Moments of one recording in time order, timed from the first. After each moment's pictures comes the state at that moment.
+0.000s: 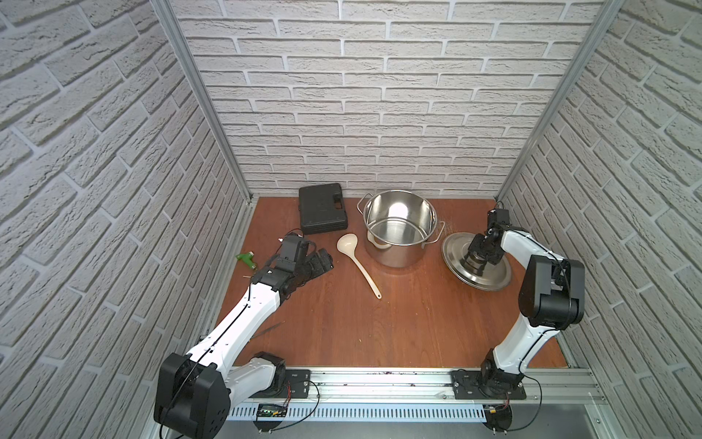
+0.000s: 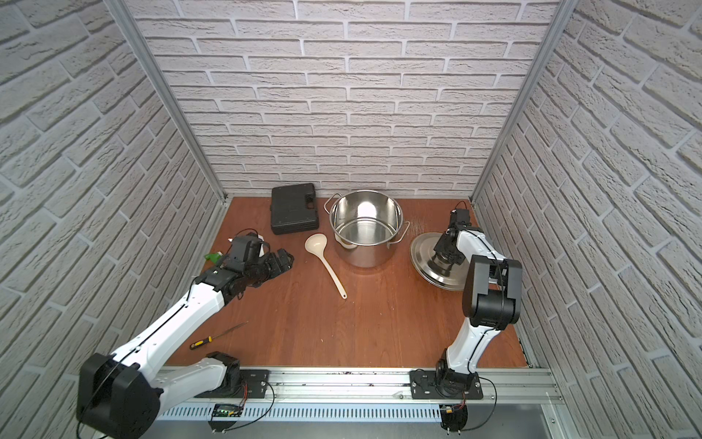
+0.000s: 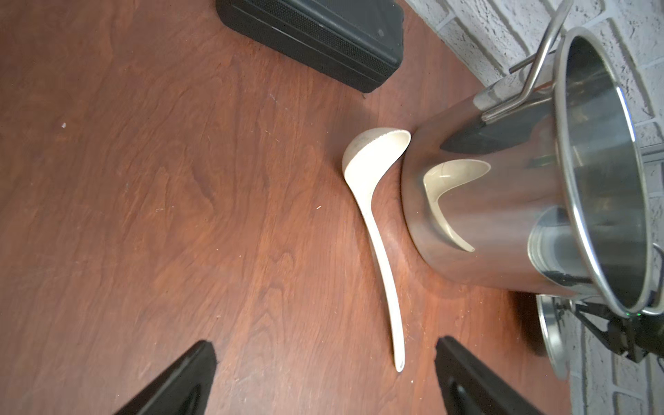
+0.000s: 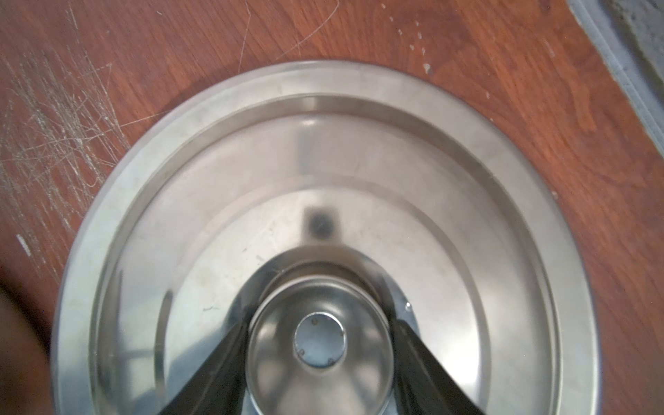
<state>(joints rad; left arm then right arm) -0.24 1.12 0.80 -0.50 0.08 -0.78 -0.22 1.81 1.25 -0.61 0.09 0.45</state>
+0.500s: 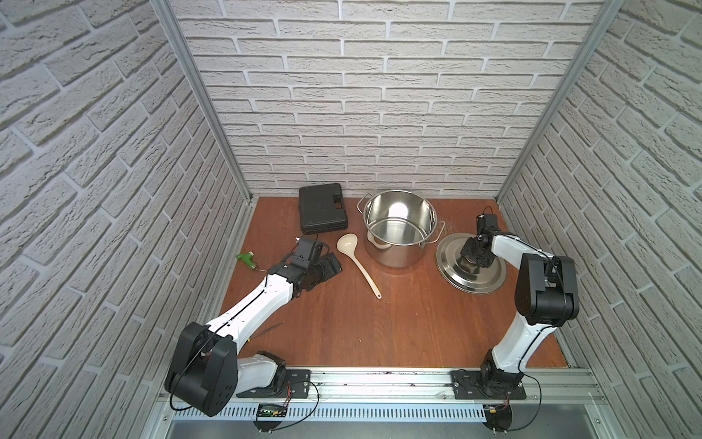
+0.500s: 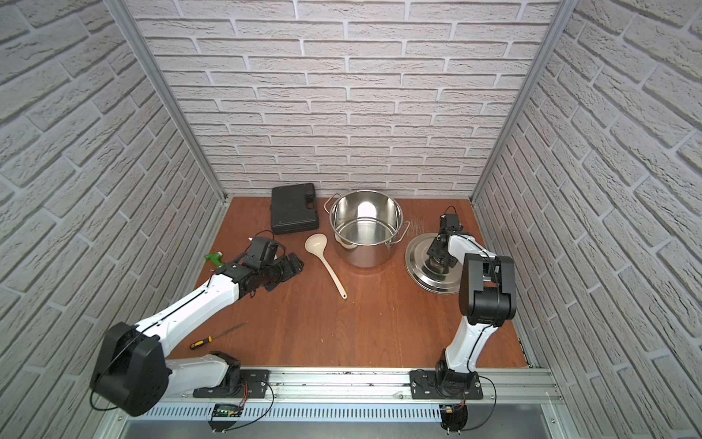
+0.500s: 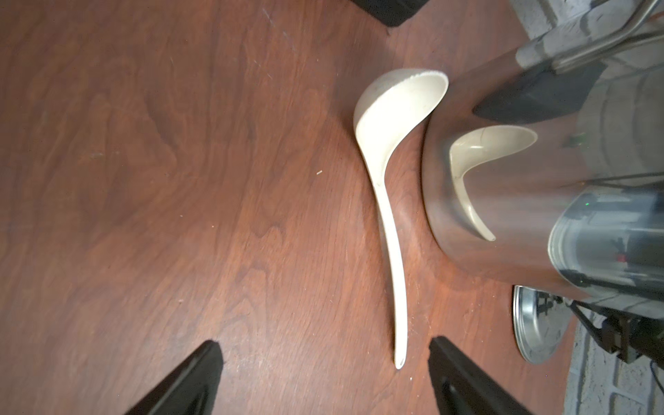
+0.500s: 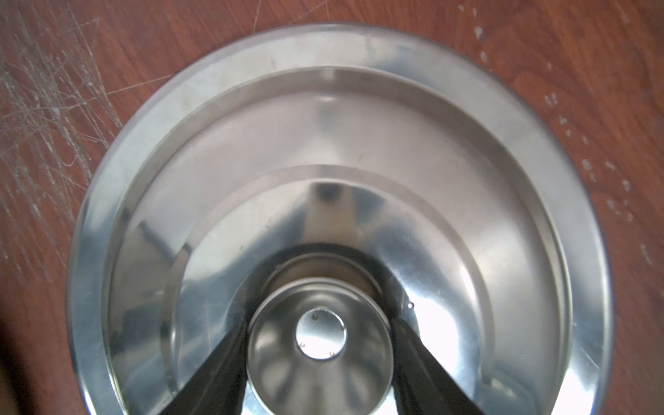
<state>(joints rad) -0.34 1.29 0.80 -0.46 0.07 -0.89 -0.17 1.84 1.18 -0.52 0.13 0.48</state>
